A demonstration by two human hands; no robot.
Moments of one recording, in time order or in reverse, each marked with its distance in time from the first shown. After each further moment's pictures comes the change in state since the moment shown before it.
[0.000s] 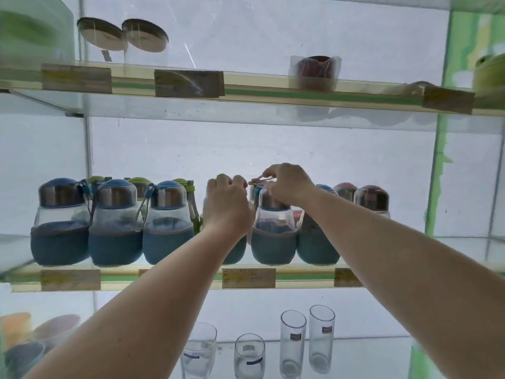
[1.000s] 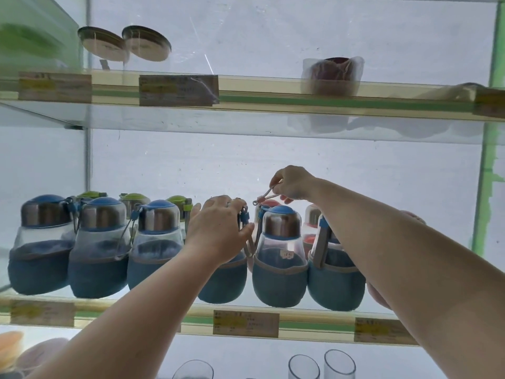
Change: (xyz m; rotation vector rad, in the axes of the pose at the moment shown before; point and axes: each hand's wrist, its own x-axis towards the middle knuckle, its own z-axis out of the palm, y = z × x) left_hand 0.034 -0.025 0.023 0.238 -0.056 0.117; right_hand 0.098 0.036 0.009 0.240 -0.166 -0.009
